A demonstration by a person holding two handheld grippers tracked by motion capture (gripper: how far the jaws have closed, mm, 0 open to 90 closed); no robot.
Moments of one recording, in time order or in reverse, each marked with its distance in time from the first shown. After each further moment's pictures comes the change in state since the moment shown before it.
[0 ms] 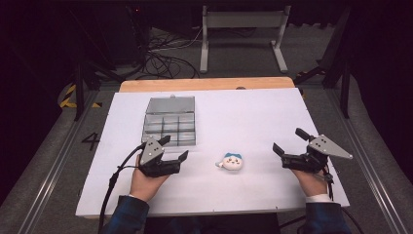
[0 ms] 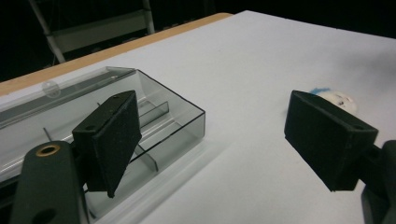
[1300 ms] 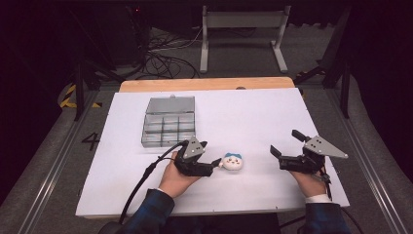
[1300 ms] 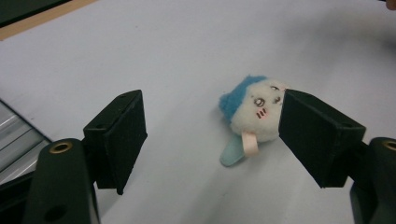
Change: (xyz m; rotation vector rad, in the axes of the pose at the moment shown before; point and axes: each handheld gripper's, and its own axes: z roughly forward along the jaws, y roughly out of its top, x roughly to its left) left arm -0.054 0.018 0.075 0.169 -0.204 0.103; right arm 0.005 -0.003 0.004 0.043 0.017 -0.033
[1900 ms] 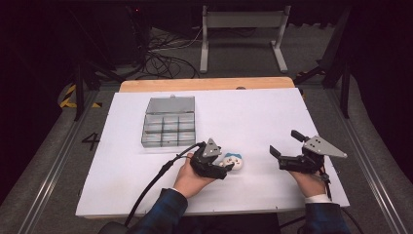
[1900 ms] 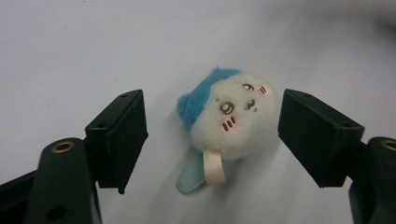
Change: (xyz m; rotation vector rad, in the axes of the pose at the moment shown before) left arm -0.016 0.006 0.038 0.085 -0.066 -0.014; right arm 0.000 -0.001 0.001 0.010 0.006 0.008
